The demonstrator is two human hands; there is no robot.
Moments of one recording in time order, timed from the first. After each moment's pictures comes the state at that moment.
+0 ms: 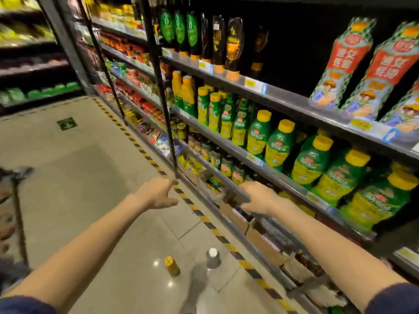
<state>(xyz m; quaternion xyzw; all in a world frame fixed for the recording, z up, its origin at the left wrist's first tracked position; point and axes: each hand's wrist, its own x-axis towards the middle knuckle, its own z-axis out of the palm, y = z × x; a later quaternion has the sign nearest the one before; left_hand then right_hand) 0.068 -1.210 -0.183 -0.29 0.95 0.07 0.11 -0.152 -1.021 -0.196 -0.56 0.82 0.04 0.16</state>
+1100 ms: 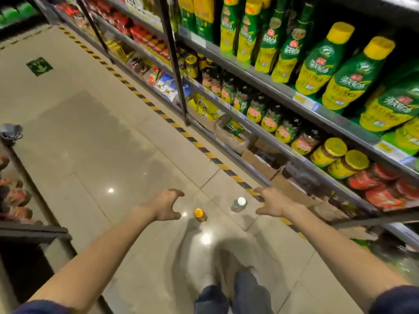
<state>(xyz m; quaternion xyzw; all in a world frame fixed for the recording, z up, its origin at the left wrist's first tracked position) 0.175 -1.312 -0.345 -0.25 0.91 0.18 0.29 -0.055 -1.096 -0.361 -0.43 0.83 0.05 0.36</state>
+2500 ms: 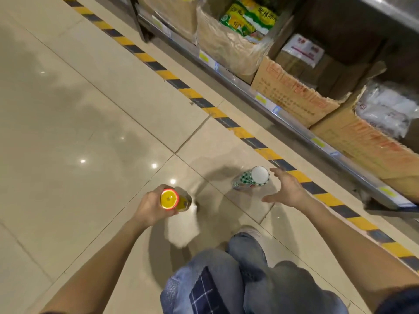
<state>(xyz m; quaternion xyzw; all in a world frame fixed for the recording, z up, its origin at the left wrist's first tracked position) 0.138 -1.341 -0.929 -0.37 0.82 0.42 0.12 -0.146 -1.094 -0.901 -0.25 0.88 -0.09 0.39</state>
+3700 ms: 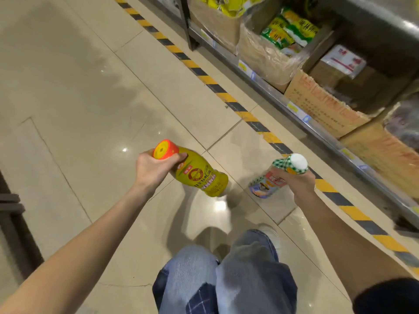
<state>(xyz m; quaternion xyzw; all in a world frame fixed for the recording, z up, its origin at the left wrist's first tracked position) 0.115 -1.361 -0.767 -0.61 0.60 0.49 -0.16 -0.120 -1.141 -0.876 0.11 0.78 -0.51 0.34</state>
